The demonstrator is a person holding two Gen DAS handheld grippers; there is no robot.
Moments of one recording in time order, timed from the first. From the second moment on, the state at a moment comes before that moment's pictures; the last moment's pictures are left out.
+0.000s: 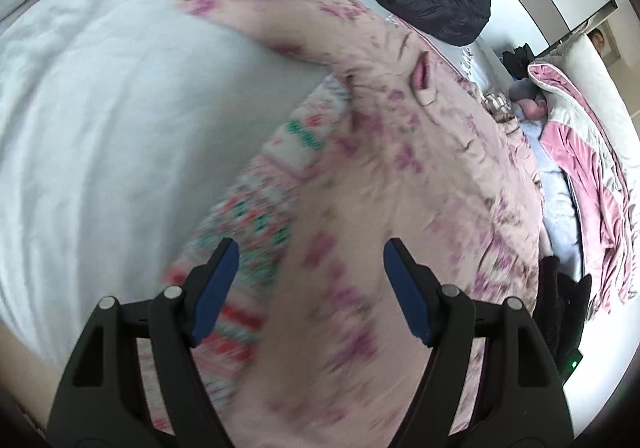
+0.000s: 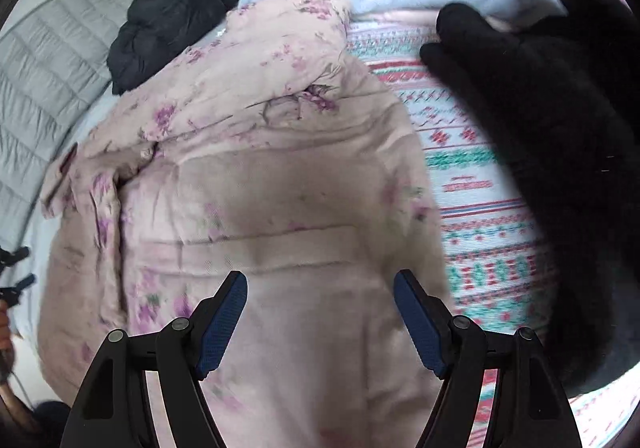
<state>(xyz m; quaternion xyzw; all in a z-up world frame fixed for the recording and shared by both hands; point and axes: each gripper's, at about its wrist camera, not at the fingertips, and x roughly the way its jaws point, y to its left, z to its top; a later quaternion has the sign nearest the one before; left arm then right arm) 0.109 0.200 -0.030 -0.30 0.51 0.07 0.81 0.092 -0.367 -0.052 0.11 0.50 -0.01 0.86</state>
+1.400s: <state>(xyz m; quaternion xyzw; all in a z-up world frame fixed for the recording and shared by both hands) 0.003 0.093 -0.044 0.06 0.47 0.02 0.88 -0.082 -0.163 -0.084 -0.29 0.32 0.17 0.89</state>
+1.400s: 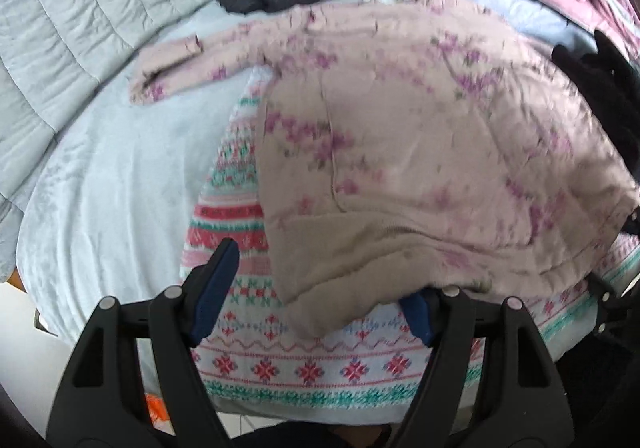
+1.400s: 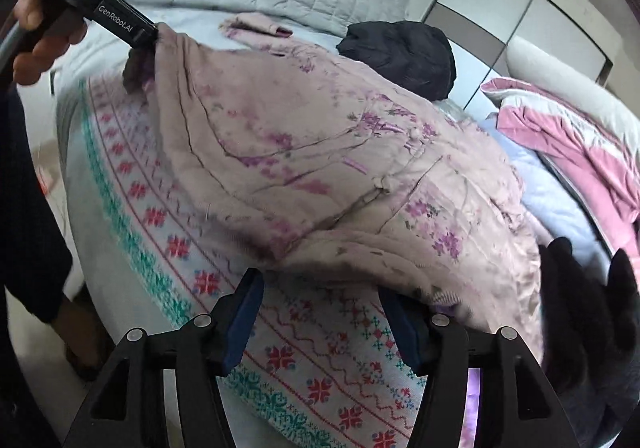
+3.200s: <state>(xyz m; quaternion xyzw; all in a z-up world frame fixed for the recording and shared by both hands) -0.040 -0.020 -0.081 0.32 0.39 -0.09 0.86 -0.029 -0.216 -0.031 -0.15 0.35 0.09 0.92</state>
